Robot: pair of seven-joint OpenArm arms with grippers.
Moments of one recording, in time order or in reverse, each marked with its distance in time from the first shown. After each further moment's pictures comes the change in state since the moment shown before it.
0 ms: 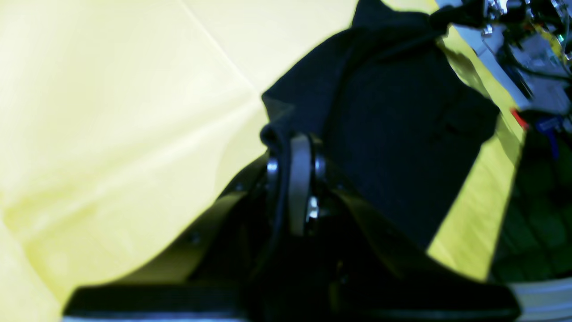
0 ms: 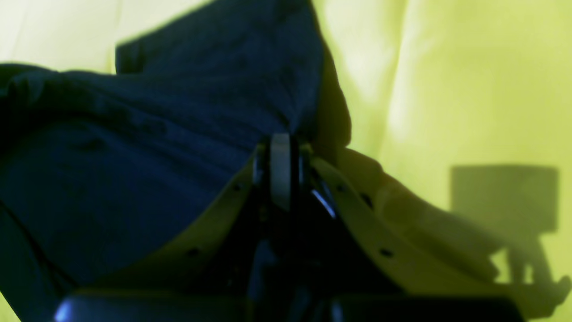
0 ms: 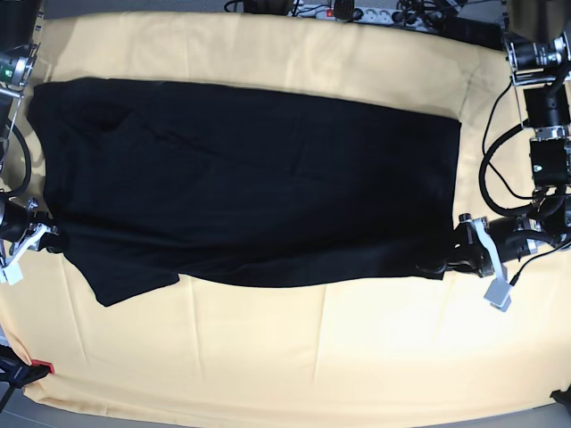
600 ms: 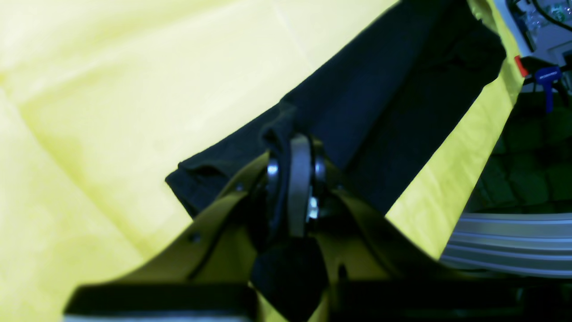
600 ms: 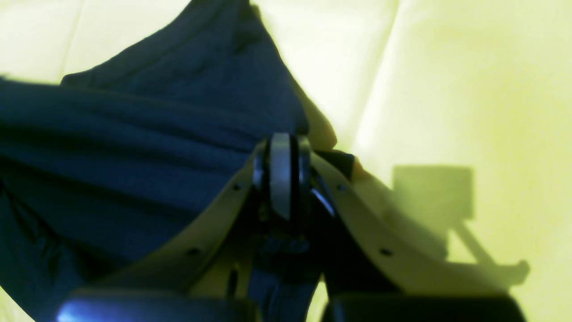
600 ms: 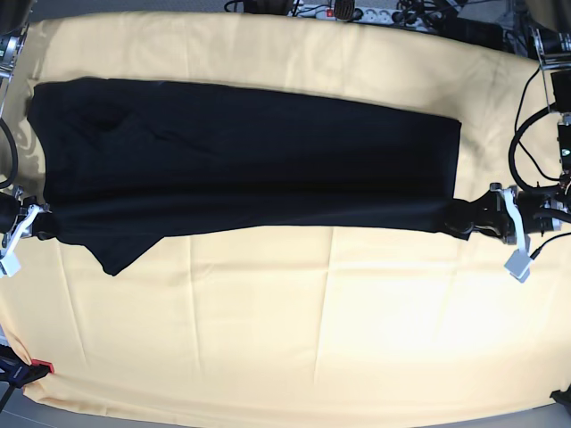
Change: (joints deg) left arm 4.5 -8.5 0.0 0.1 -6.8 1.9 8.6; right arm -6.1 3.3 0.0 11.0 -1.0 0.1 -4.5
